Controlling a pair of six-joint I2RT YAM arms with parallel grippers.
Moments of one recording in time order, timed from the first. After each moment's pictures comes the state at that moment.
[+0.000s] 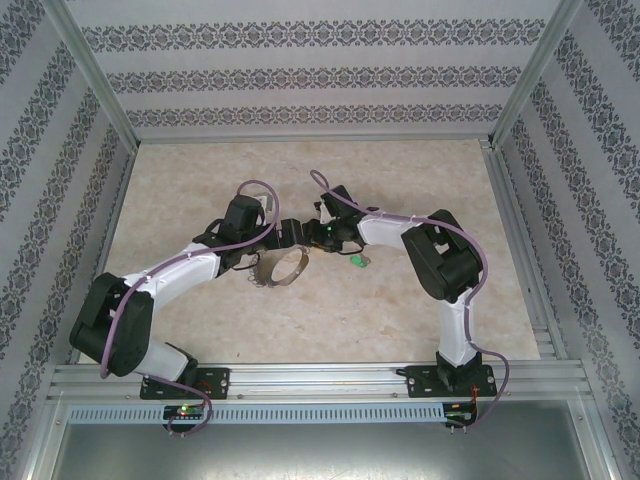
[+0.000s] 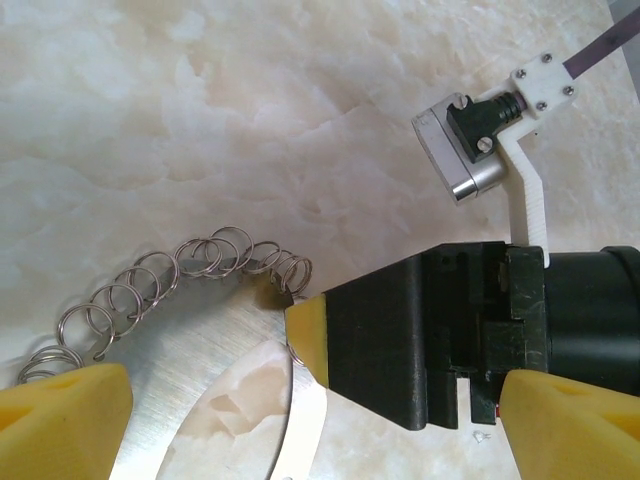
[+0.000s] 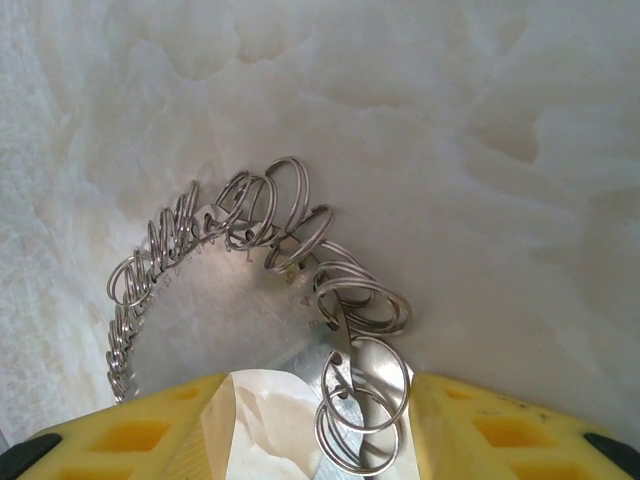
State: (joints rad) left arm -0.44 1.45 0.83 -0.08 0.16 -0.57; right arm 0.58 2.05 1.26 -0.16 -0.46 0.71
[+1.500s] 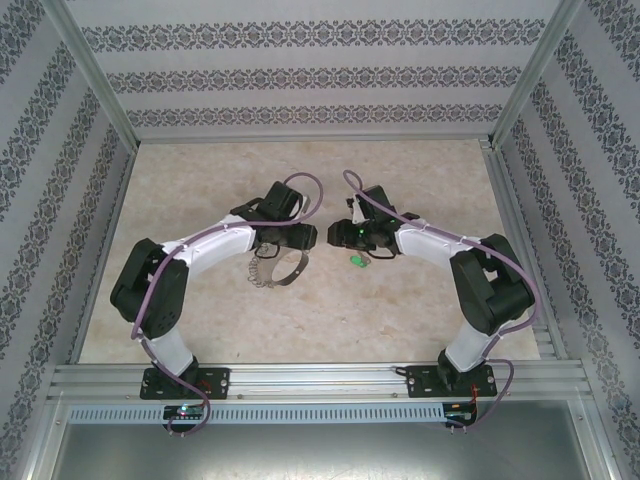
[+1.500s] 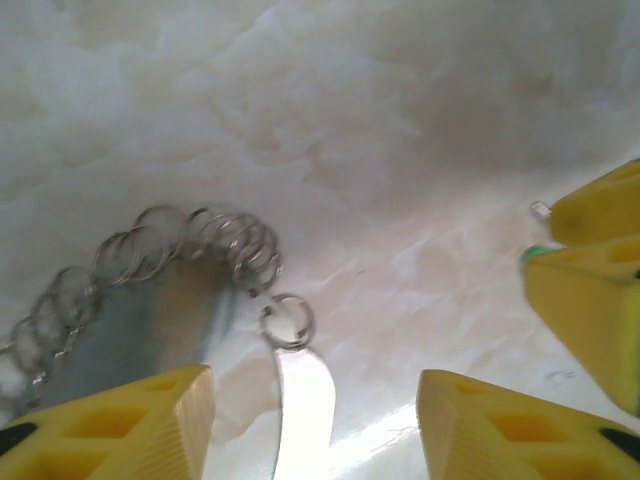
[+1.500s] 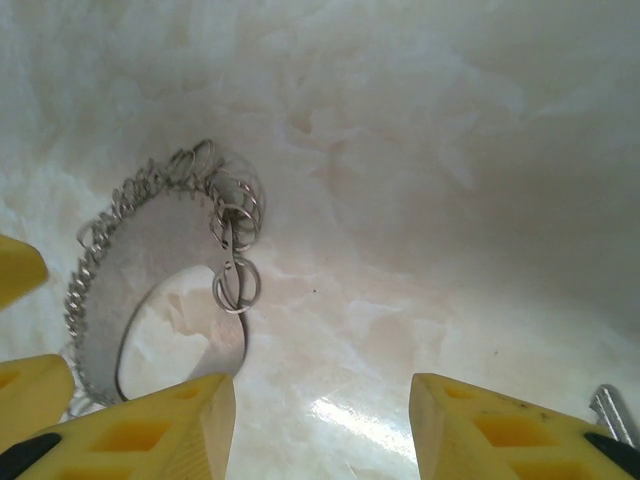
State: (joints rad) left arm -0.55 1.72 1.19 -0.46 0.07 -0.32; right arm 0.49 1.71 1.01 -0.23 -0.33 0.55
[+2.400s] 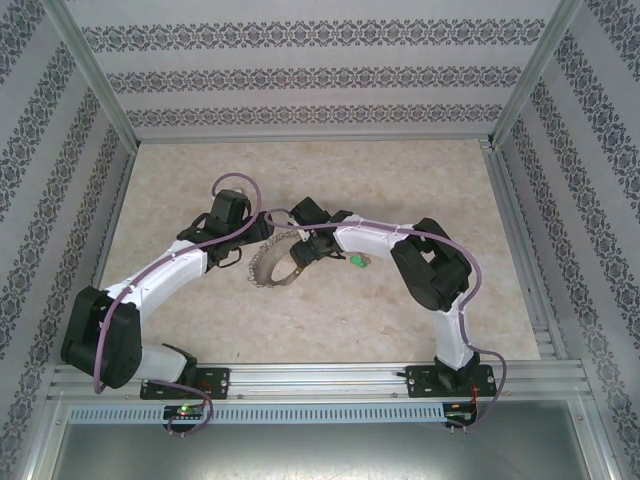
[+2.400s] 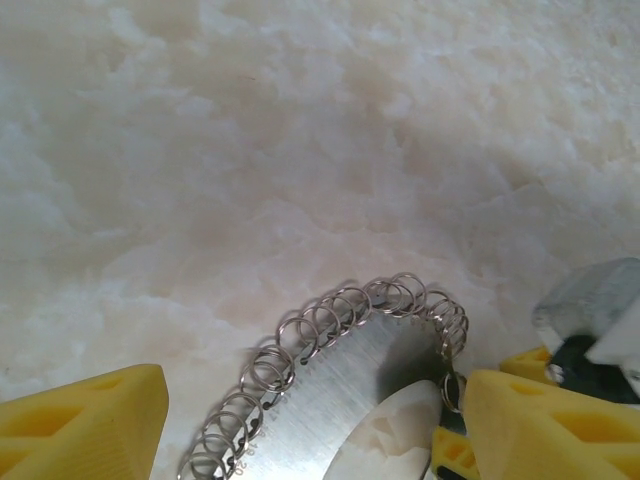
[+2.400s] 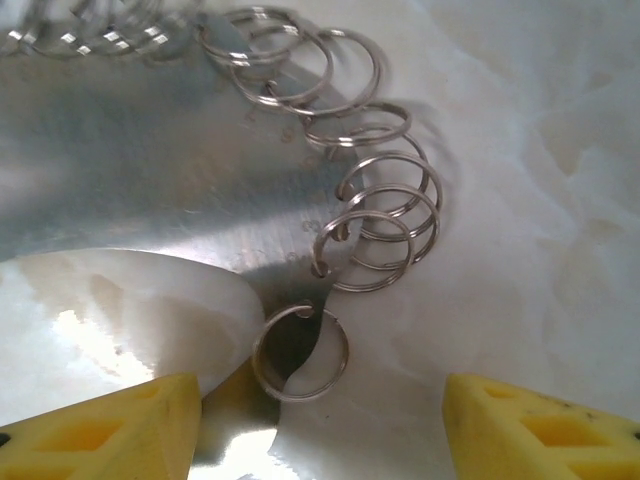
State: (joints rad) left arm -0.36 1.37 0.88 -0.30 -0.07 -0.58; right arm 0.75 2.06 1.39 -0.50 0.02 0.13
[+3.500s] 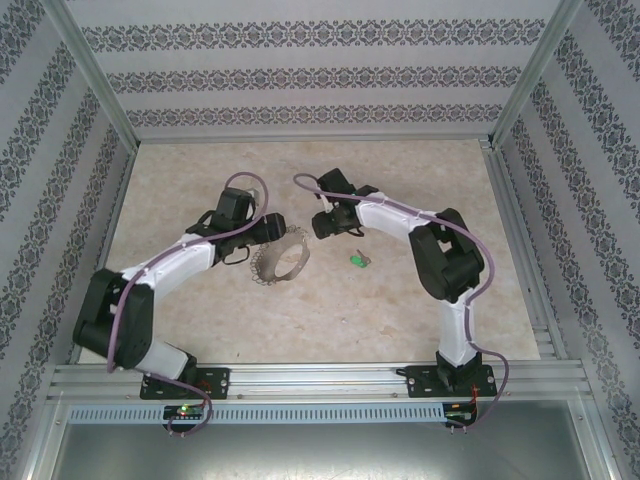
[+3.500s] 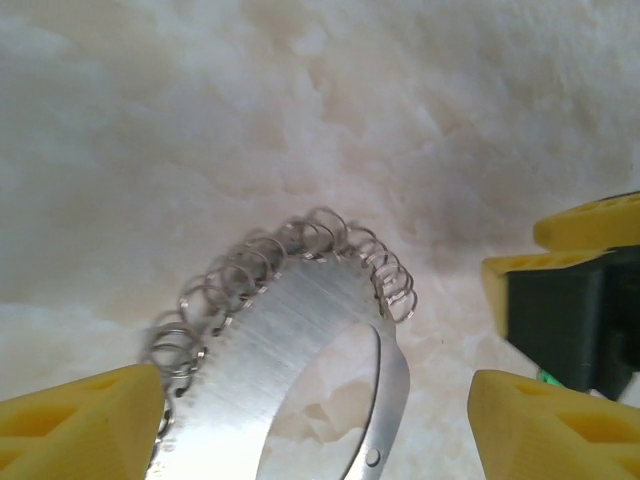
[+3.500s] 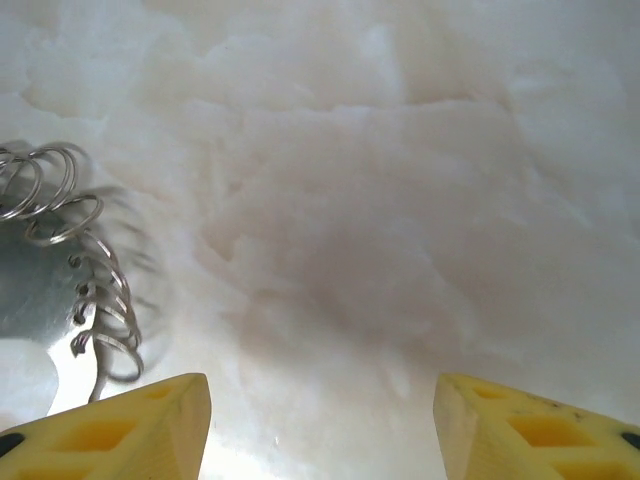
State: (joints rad) left arm -0.35 1.51 0.91 -0.21 0.16 -0.55; right arm 0.56 2.01 1.45 -0.55 -0.01 0.20
